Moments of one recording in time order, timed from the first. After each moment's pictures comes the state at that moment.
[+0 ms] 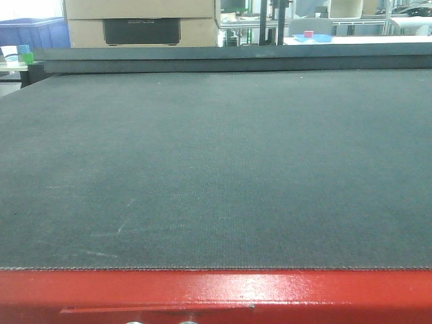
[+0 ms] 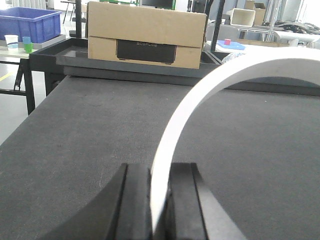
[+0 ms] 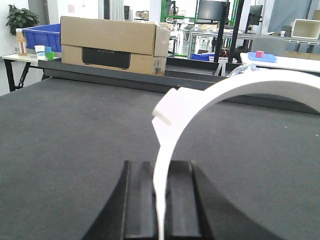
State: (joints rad) left arm -0.03 0.24 -0.43 -0.10 0.33 0.02; right arm 0.06 0.05 -0.61 0.17 0.67 -0.16
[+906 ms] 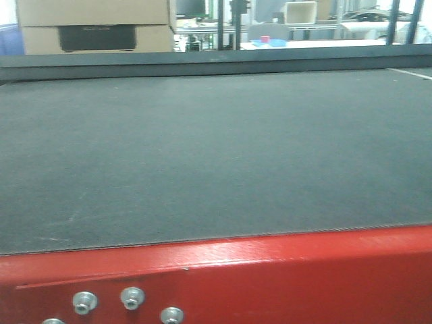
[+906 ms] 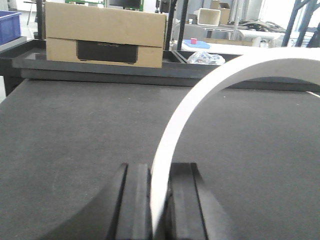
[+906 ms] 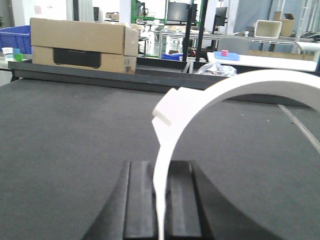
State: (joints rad) left arm -0.03 0.24 -0.43 -0.10 0.33 0.02; right arm 0.06 0.05 -0.61 0.17 0.67 -0.16
